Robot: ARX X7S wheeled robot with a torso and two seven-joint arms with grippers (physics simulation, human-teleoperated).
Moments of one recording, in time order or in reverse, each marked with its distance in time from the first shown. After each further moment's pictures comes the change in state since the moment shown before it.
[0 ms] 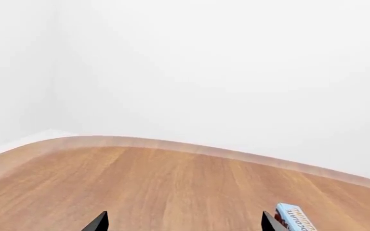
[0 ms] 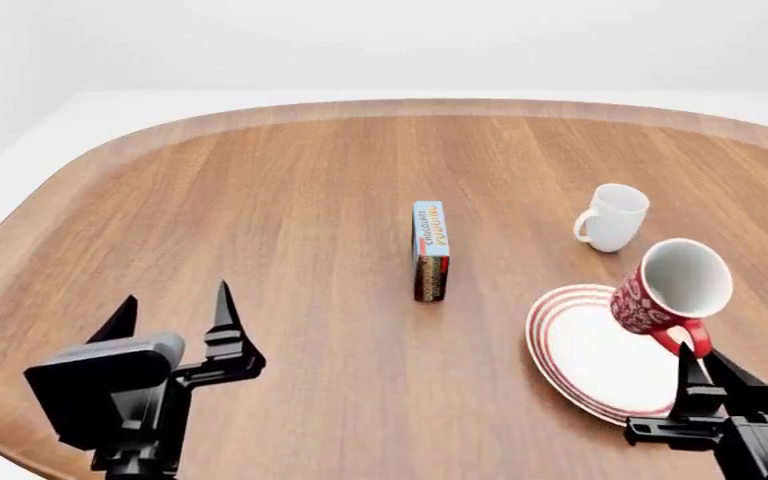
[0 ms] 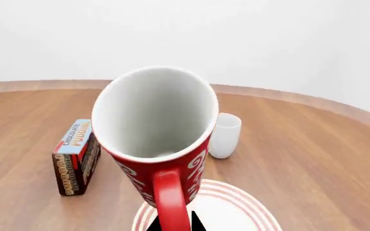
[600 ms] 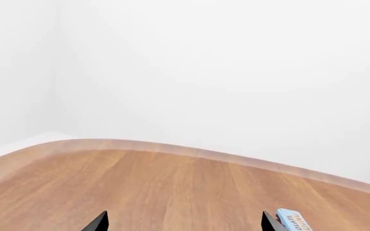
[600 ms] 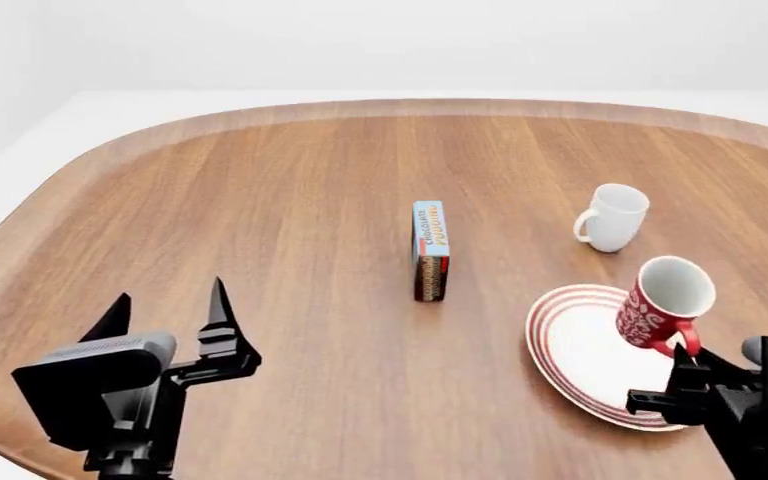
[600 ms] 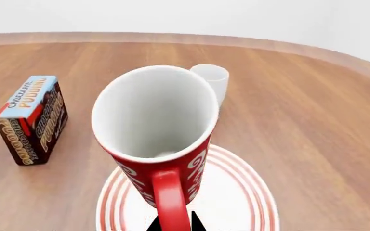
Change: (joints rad) left arm 0.003 -0.013 -0.005 0.025 -0.018 -0.003 -0.016; right arm 0.245 0.043 -0.121 0.345 -0.013 0.085 -0.042
